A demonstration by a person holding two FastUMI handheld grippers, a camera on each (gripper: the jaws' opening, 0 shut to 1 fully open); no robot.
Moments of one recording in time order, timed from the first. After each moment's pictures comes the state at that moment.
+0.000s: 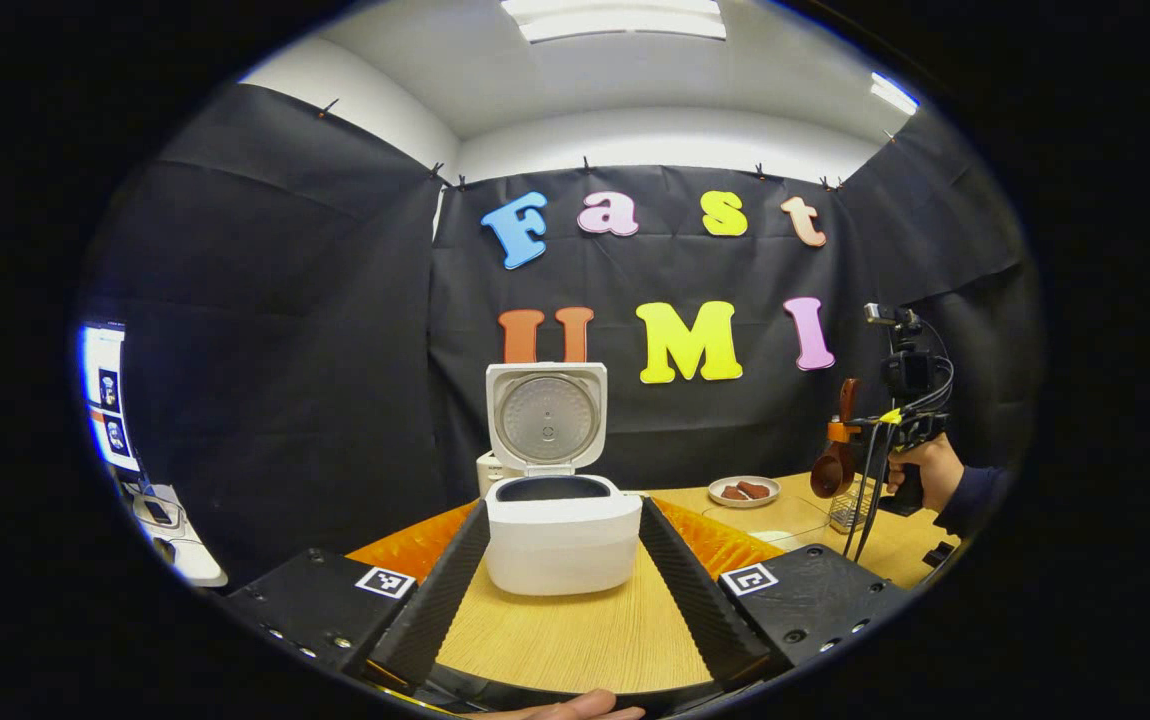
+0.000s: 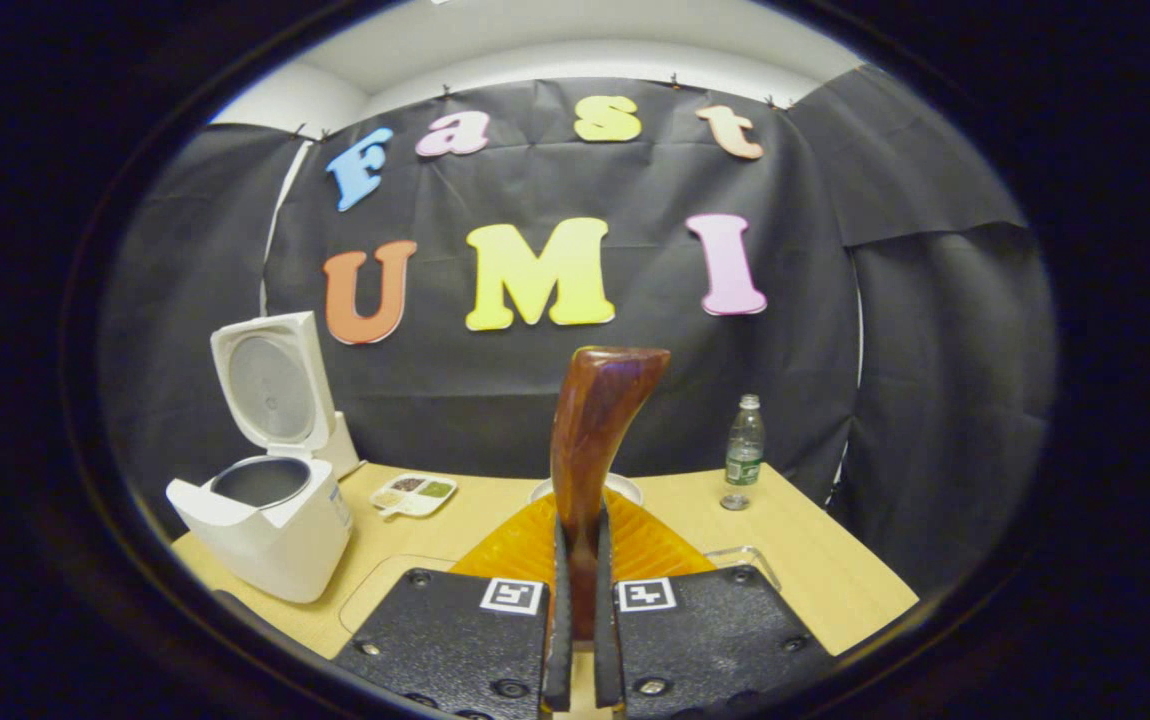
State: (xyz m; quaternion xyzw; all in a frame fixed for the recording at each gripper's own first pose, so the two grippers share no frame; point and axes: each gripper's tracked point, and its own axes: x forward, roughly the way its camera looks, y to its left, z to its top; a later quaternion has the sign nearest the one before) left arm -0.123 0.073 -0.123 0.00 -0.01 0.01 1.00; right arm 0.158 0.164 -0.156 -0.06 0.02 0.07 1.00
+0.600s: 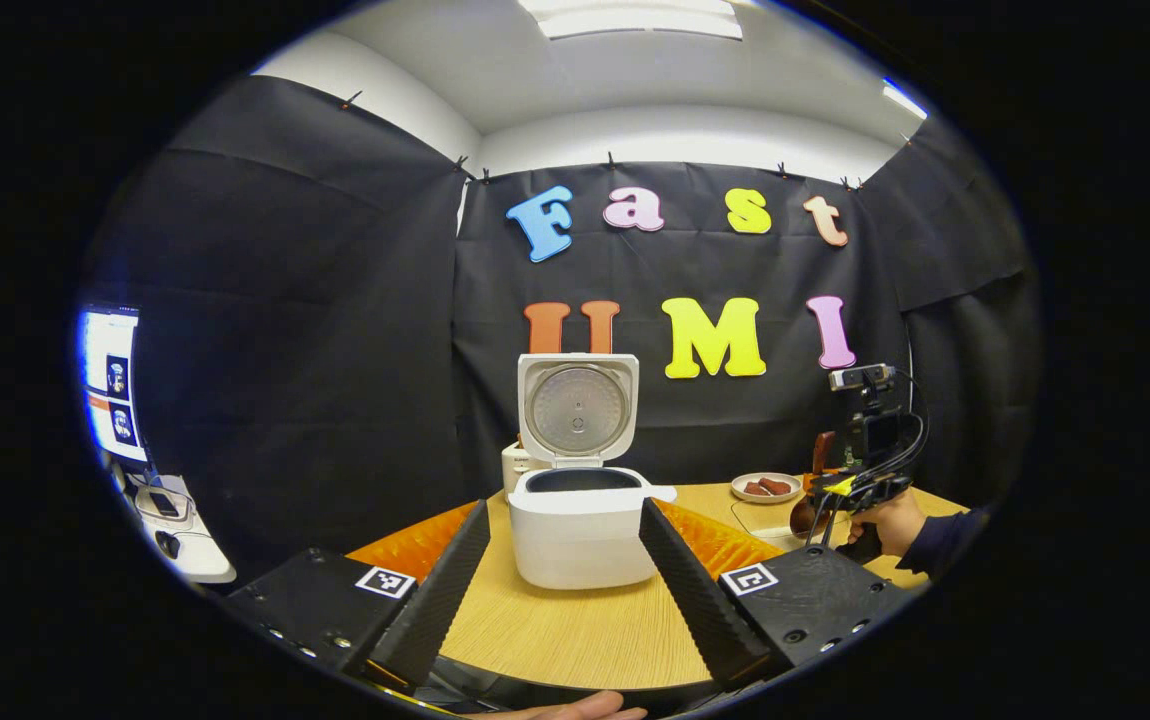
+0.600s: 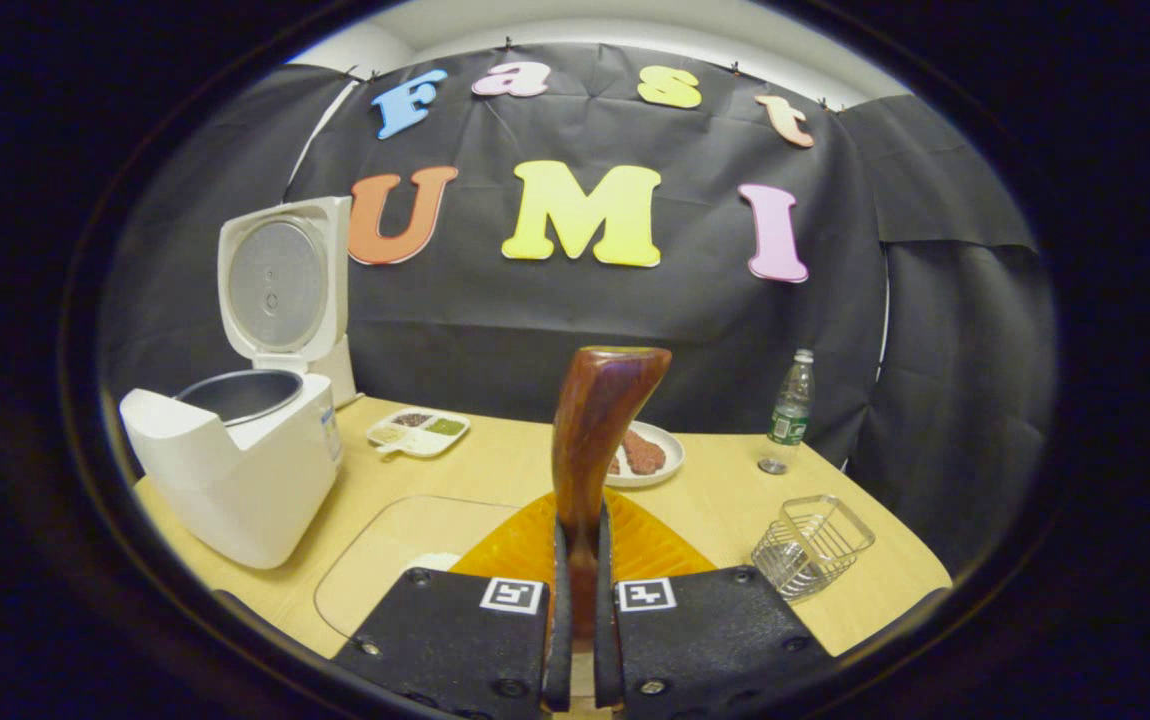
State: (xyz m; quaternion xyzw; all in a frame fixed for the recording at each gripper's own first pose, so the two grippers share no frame) left arm -0.127 0.111 -0.132 -0.01 -0.01 0.04 1.00; right arm 0.197 0.208 -0.267 -0.10 0.07 0.04 0.99
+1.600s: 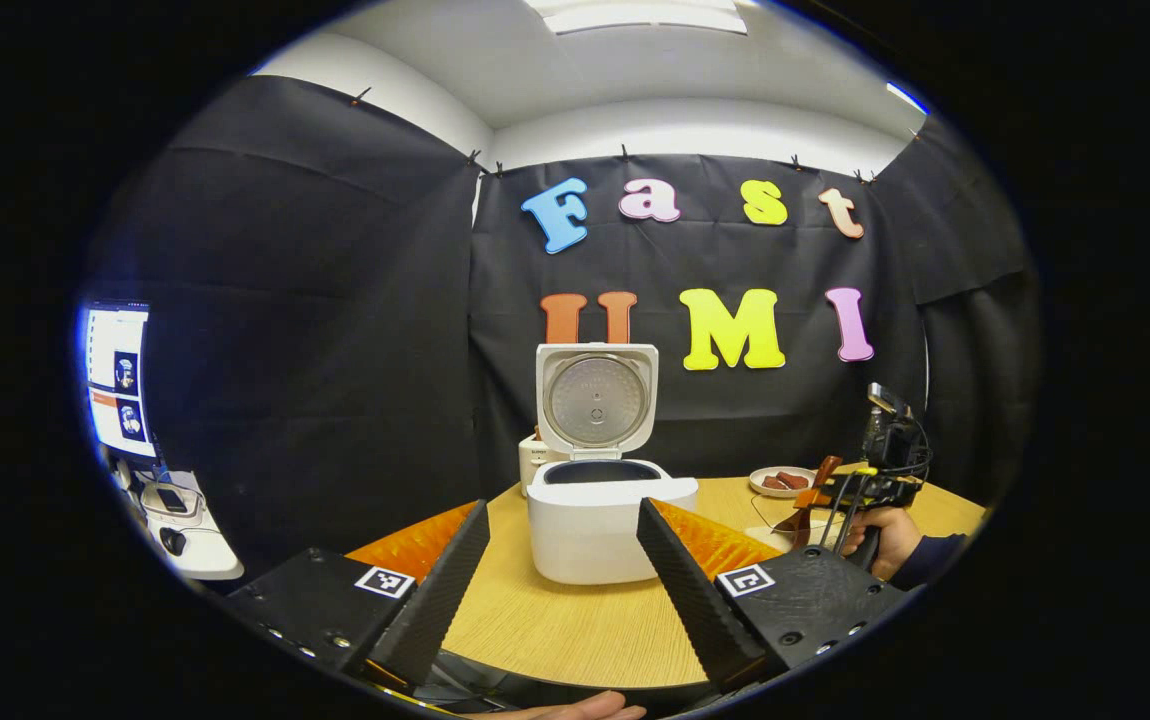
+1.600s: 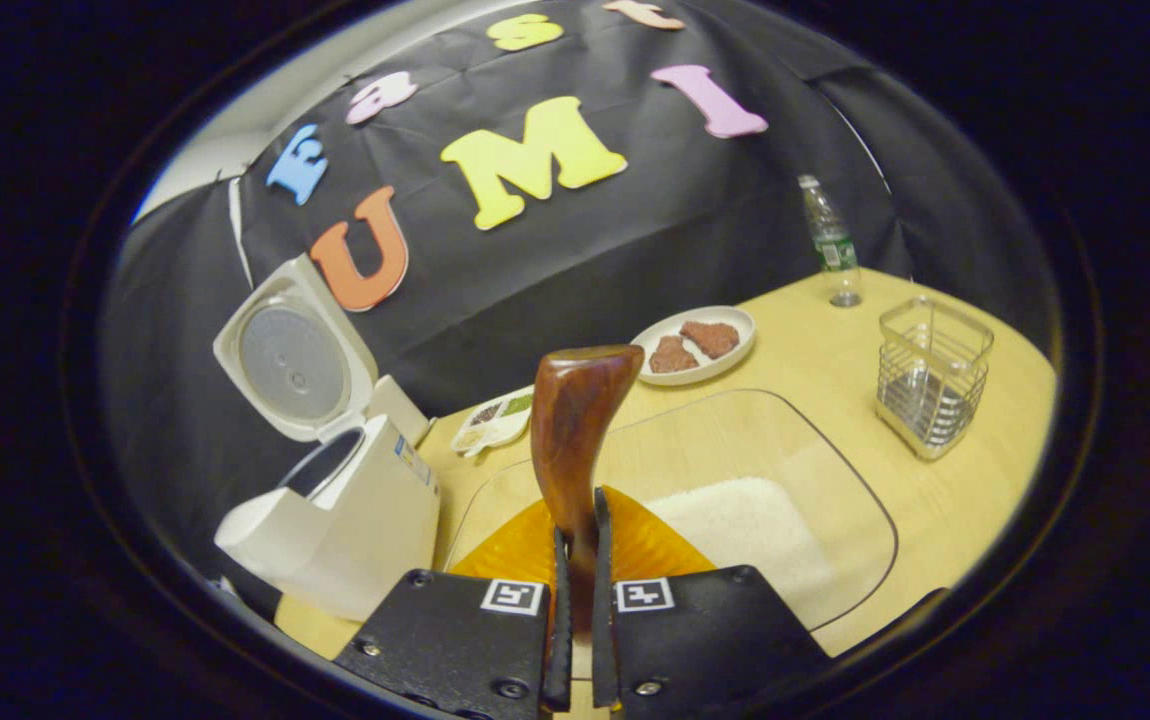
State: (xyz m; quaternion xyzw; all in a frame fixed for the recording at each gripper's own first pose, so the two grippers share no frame) left arm -0.122 0.120 -0.146 0.00 0.01 0.06 1.00; right arm 0.184 0.256 -0.302 0.21 0.19 0.13 0.95
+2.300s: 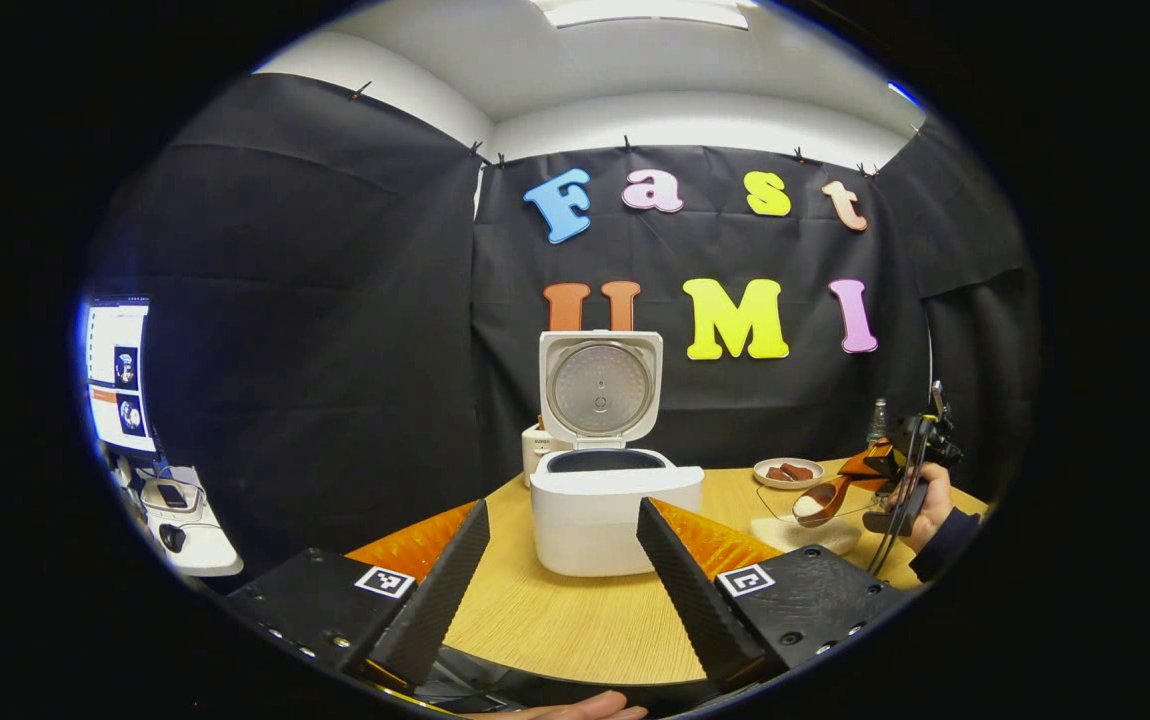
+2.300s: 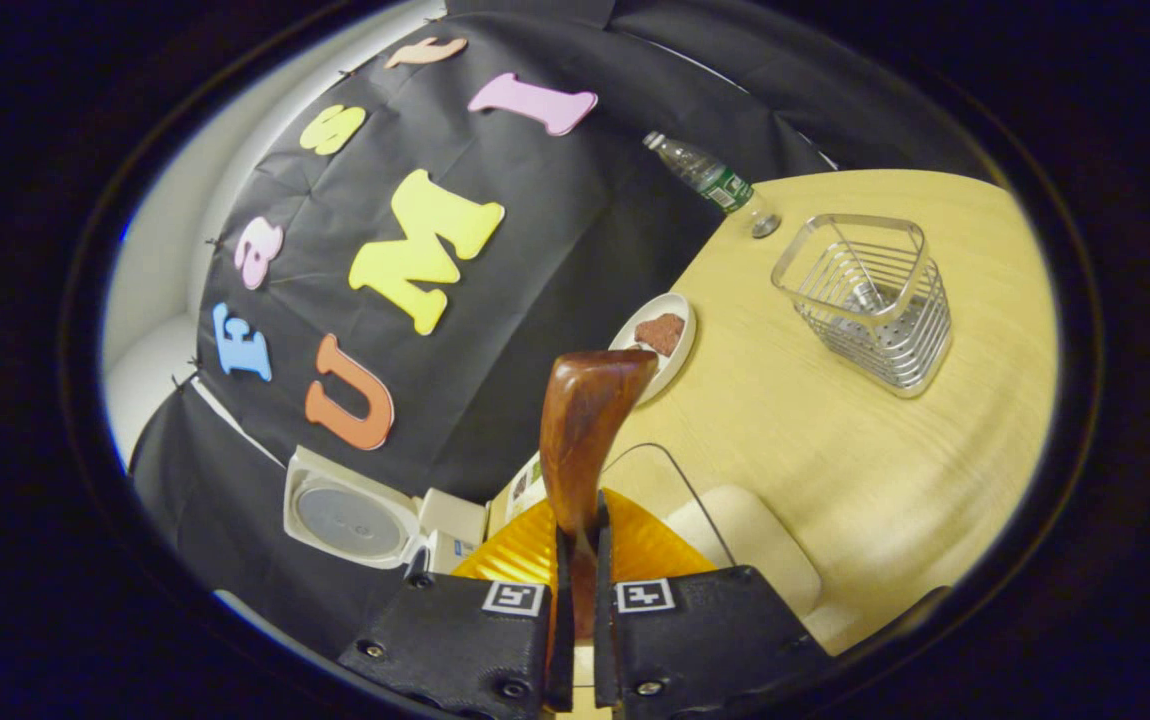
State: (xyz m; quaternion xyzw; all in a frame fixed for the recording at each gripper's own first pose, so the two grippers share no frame) left arm -0.119 0.121 -0.158 0.00 0.02 0.06 1.00; right arm 0.192 0.189 -0.266 0.44 0.18 0.13 0.87
